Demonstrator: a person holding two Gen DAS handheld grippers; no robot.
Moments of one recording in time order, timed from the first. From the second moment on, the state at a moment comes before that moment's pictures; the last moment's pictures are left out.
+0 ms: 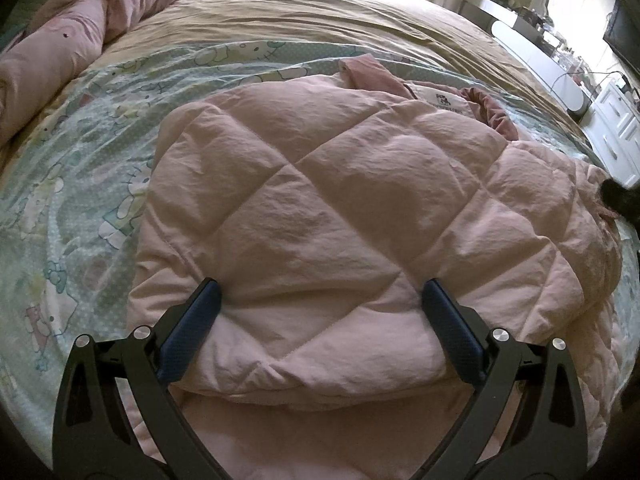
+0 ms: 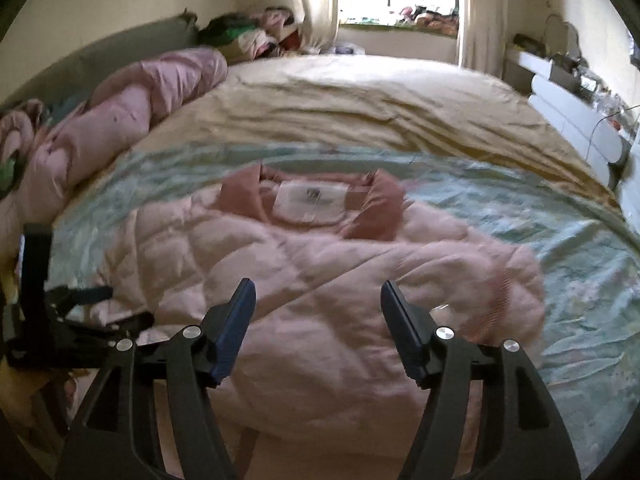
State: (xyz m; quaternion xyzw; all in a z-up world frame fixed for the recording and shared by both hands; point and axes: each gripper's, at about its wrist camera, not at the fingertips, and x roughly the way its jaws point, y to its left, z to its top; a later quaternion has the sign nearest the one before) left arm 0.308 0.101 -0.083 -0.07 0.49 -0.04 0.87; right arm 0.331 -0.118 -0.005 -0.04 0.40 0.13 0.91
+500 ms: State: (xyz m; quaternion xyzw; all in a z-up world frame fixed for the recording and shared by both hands) left arm 0.308 0.099 -0.087 -0.06 0.49 -0.04 0.87; right arm 0.344 -0.106 -0.078 -0.07 0.44 0.08 0.89
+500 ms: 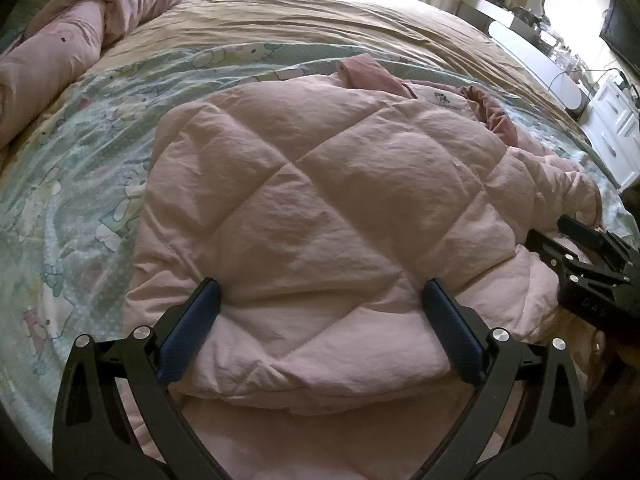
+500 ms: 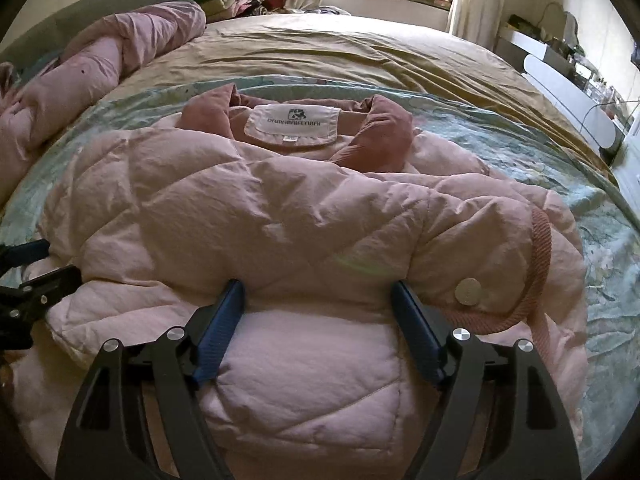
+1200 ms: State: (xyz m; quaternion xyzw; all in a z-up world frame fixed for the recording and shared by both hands) left arm 0.276 0.098 -0.048 -0.08 0.48 -0.05 0.87; right arm 0.287 -0.147 -0.021 0.02 0.40 0.09 0.91
